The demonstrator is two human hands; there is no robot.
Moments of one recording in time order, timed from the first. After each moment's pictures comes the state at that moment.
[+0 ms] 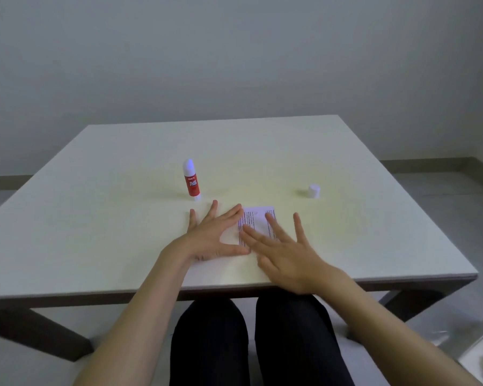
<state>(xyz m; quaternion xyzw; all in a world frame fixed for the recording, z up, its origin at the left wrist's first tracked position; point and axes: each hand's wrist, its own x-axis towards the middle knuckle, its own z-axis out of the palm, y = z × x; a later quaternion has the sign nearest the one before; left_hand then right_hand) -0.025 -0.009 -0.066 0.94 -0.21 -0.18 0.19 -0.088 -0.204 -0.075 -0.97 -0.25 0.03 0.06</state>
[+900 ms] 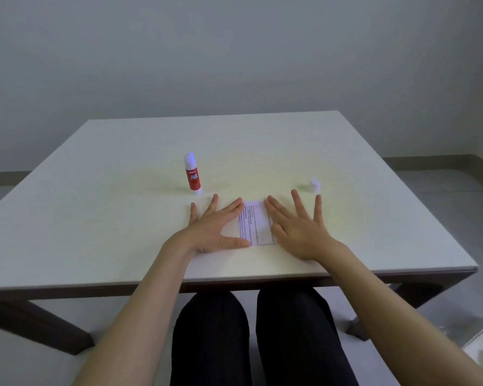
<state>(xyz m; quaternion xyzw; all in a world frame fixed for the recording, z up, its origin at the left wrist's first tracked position) -0.028 -0.009 -0.065 0.94 -0.21 -0.18 0.17 -0.062 -0.219 -0.064 -0.99 -0.10 0.04 0.04</state>
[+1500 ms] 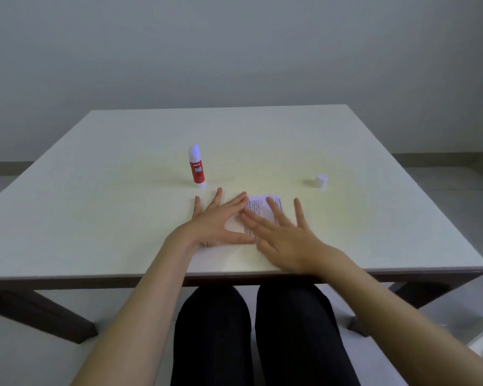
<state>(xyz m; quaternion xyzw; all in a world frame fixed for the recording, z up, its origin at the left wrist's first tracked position) -0.029 -0.009 -0.067 0.94 -0.21 -0.18 0.22 -0.073 -0.197 -0.078 -0.97 -0.25 0.04 0.03</state>
